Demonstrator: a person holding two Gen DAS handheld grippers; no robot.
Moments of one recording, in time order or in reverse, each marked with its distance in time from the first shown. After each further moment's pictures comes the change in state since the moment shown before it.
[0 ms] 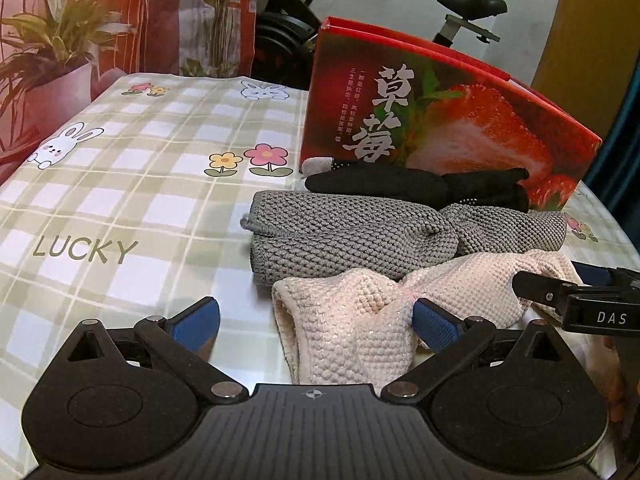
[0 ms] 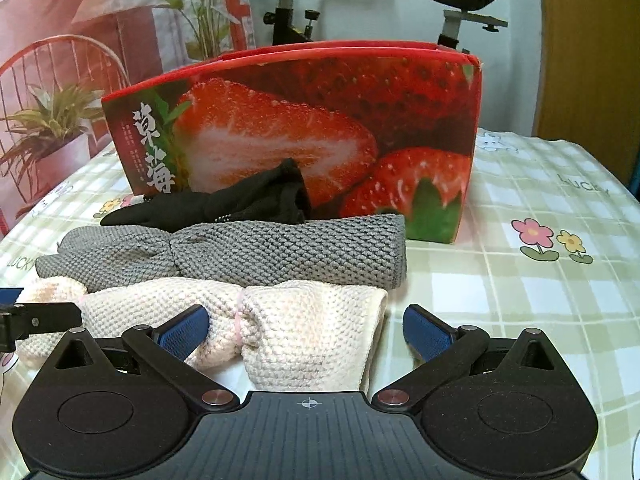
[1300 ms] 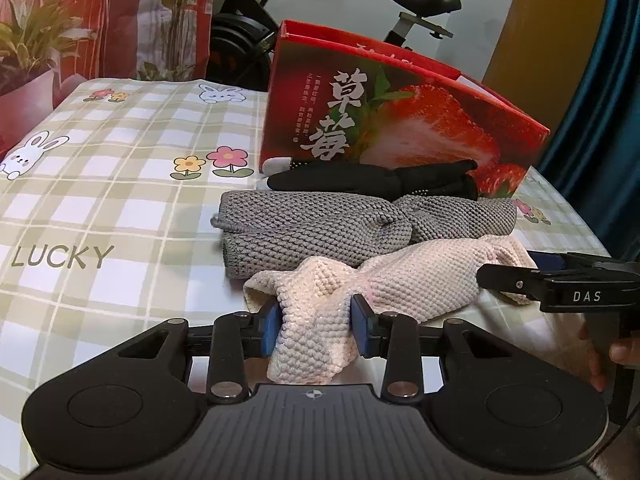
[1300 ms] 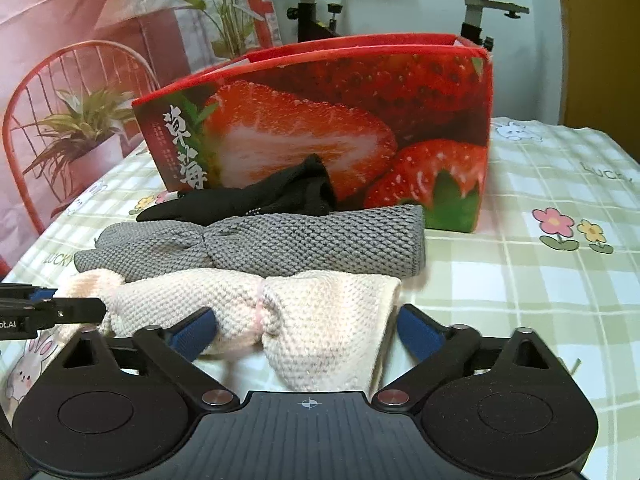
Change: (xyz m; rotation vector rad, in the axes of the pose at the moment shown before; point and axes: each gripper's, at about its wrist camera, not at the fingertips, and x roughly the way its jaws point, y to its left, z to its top) left arm -0.015 0.005 -0.001 0.053 0.009 -0.145; right arm -0.013 -0.007 -0.001 0.021 0.026 0.110
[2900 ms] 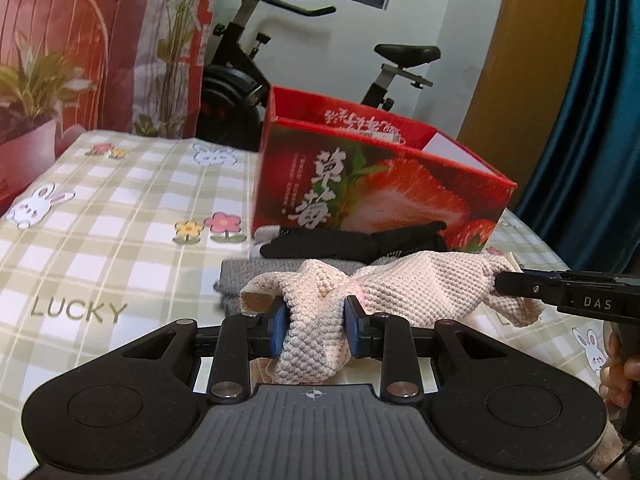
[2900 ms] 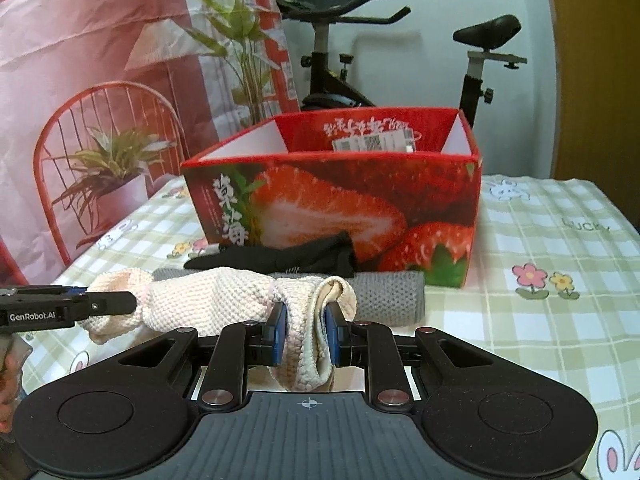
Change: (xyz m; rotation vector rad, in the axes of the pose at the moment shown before) left arm -0.038 0.001 0.017 0.024 -0.155 -0.043; right arm -0.068 0.022 0.018 -0.025 -0.134 0.016
